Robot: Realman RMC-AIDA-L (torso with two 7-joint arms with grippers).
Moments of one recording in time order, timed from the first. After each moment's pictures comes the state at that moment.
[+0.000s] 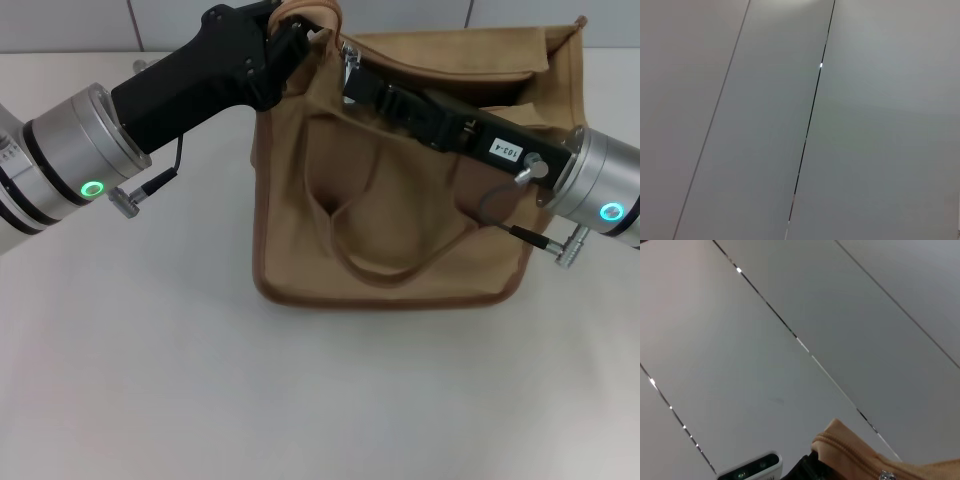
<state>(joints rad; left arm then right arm) -0.67 -2.08 0.95 0.29 1.19 1.63 -1.07 0.73 2.09 -0.45 -0.14 -1.77 -1.64 1.42</state>
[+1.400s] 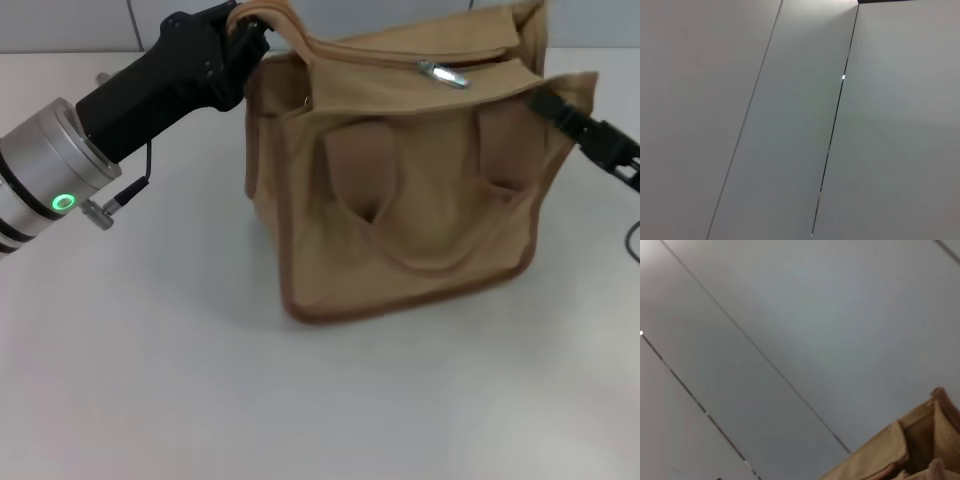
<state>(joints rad) -0.61 -2.08 0.93 0.29 1.16 1.63 -1.06 0.46 2.08 -0.37 -0.30 -1.68 -1.63 1.46</state>
